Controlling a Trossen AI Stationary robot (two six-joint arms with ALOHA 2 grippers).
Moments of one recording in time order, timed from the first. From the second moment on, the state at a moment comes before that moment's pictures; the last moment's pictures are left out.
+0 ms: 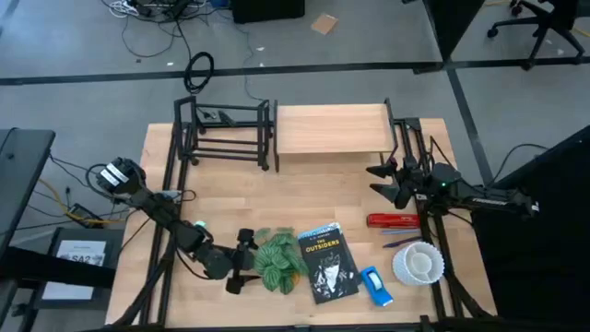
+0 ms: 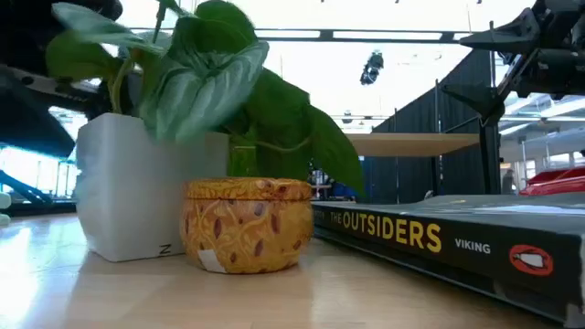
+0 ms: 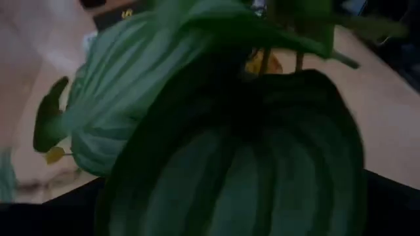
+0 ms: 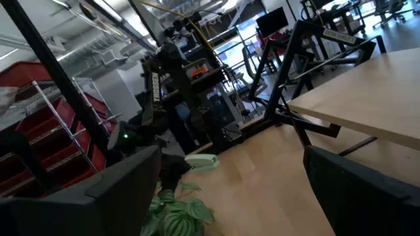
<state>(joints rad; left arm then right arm) -0.67 1.54 0.57 0.37 -0.42 -0.19 -0.20 0.10 0.01 0.25 -0.07 0.49</state>
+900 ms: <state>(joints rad) -0.64 1.55 0.57 0.34 -0.34 -0.36 -0.20 0.10 0.01 0.25 -0.07 0.49</state>
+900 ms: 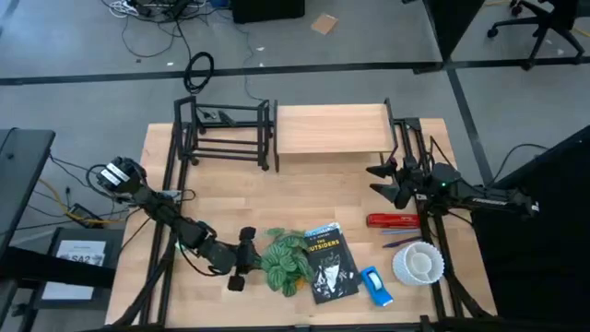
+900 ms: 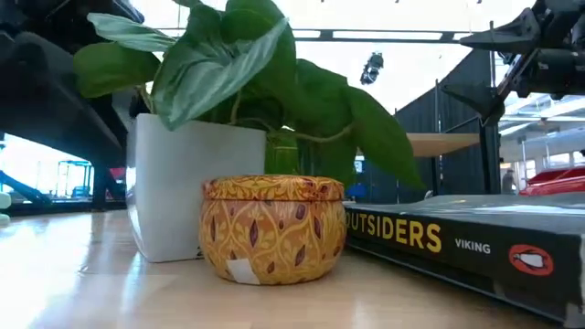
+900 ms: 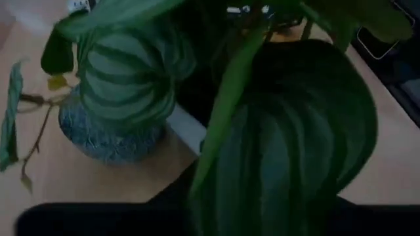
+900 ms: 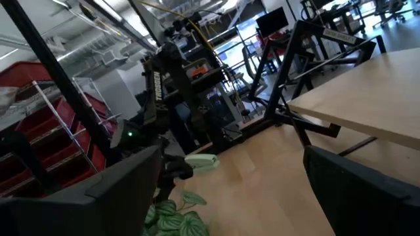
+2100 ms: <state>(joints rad) -0.58 1.64 1.02 -0.30 -0.14 0.07 -0.20 0.10 0.01 0.25 -0.07 0.49</state>
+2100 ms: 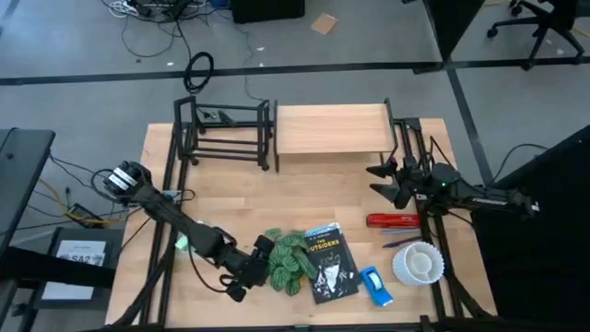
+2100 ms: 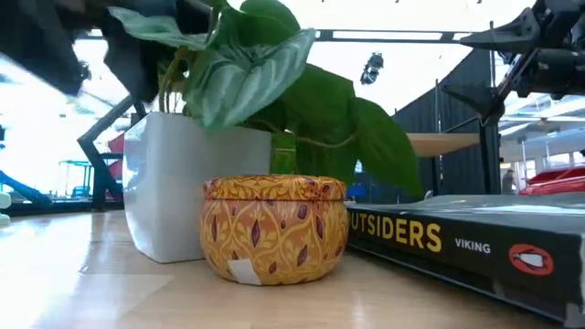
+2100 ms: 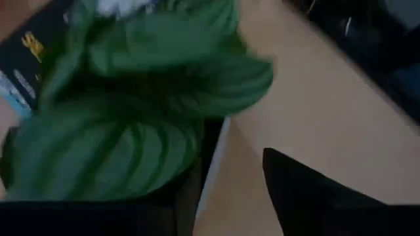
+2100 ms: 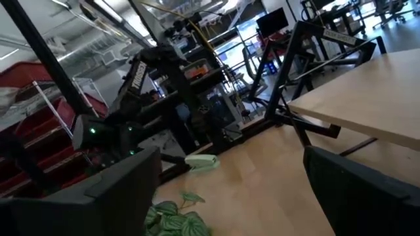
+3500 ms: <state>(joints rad) 0.10 1.70 1.80 -0.72 -0.19 0.37 -0.20 0.10 0.01 0.25 -0.07 0.49</state>
